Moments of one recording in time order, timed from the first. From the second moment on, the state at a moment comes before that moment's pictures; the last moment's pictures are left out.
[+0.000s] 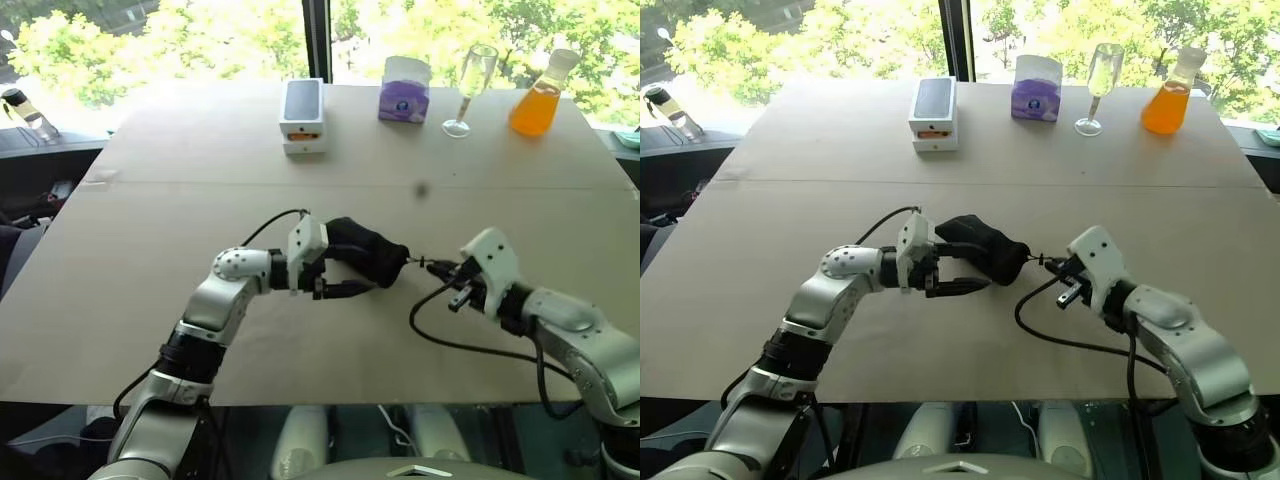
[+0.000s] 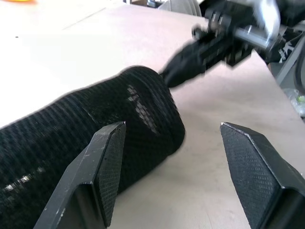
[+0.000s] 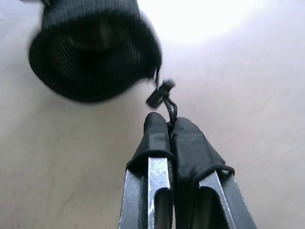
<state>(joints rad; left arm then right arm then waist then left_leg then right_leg) -0.46 0.48 -0.18 0.03 -0.39 0.30 -1.19 -0.17 -0.64 0.01 -0.68 0.40 0.88 0.47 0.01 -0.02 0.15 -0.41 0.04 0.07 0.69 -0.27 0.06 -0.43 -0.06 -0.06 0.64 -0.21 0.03</state>
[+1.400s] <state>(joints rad) -0.72 0.21 -0.28 0.19 -0.27 0.21 -1.11 -0.39 -0.91 0.05 -0.74 0.34 0.80 0.70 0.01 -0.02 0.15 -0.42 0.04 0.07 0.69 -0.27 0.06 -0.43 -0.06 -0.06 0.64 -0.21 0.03</state>
